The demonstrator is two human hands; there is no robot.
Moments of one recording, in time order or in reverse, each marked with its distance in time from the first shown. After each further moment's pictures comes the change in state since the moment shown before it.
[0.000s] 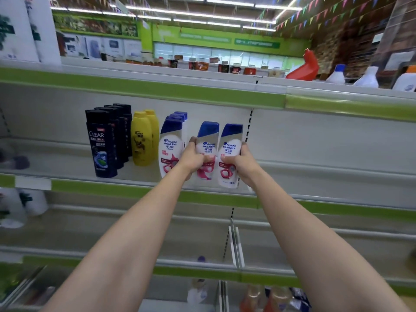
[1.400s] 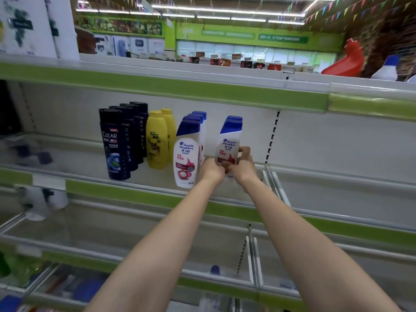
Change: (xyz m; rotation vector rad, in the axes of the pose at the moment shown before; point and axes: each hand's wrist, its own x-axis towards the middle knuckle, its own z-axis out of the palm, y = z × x) left_hand 0.016 -0.012 0.023 0.400 0.246 -0.244; right_hand 0.052 0.026 0.048 -0.329 0.104 -0.042
